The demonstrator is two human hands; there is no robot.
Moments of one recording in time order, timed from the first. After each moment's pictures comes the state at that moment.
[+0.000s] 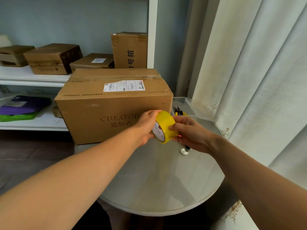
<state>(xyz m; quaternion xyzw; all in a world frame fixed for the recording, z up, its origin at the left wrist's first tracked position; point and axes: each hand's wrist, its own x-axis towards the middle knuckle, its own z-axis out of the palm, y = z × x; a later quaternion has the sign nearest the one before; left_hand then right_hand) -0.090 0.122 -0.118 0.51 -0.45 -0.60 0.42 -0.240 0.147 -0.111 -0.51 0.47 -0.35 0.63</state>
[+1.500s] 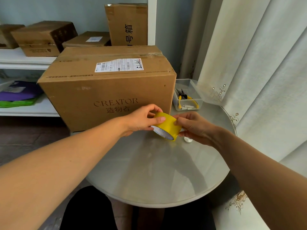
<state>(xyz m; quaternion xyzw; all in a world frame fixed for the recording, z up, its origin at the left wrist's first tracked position) -0.061 0.112 -0.153 0.48 -0.66 -0.52 0.26 -0.251 0.130 -0.153 -0.51 0.53 -0.31 0.60</state>
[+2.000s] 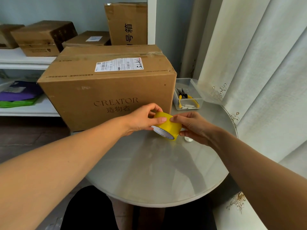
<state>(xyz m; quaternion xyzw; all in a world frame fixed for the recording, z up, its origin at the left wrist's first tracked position) -0.062 0.112 -0.152 0.49 -0.67 -0.50 0.25 -0.247 0.129 -0.155 -0.49 0.54 -0.32 0.60</state>
